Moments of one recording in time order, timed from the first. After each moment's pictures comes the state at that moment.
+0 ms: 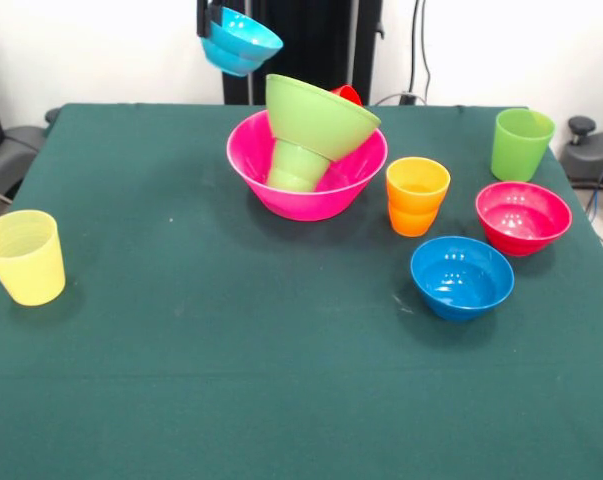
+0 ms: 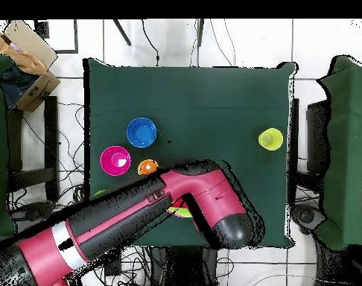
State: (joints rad) arm 0.37 0.19 -1.28 1.43 -1.51 -1.18 3.02
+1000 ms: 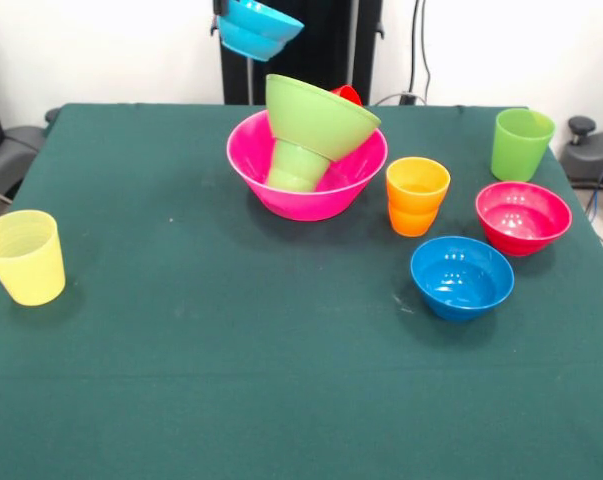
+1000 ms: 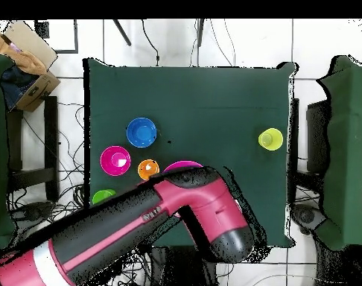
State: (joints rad) arm 0.40 0.07 -1.27 1.43 -1.50 -1.17 3.06
